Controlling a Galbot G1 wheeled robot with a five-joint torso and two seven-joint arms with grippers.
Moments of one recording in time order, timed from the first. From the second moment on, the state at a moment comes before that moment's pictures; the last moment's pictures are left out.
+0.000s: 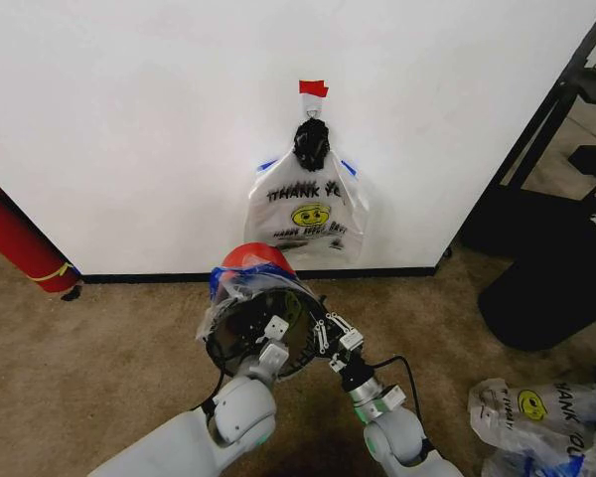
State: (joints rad) left arm 0.85 -1.02 0.39 -1.86 -0.36 0.66 -0.71; right arm -1.27 1.34 0.13 1.68 0.26 0.60 -0.25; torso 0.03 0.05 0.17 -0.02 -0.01
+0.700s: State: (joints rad) left arm 1.03 -0.88 0.29 -2.09 -0.26 0.23 -0.42; right arm -1.25 1.33 0.07 1.69 0.65 0.34 0.03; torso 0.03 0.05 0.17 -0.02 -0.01
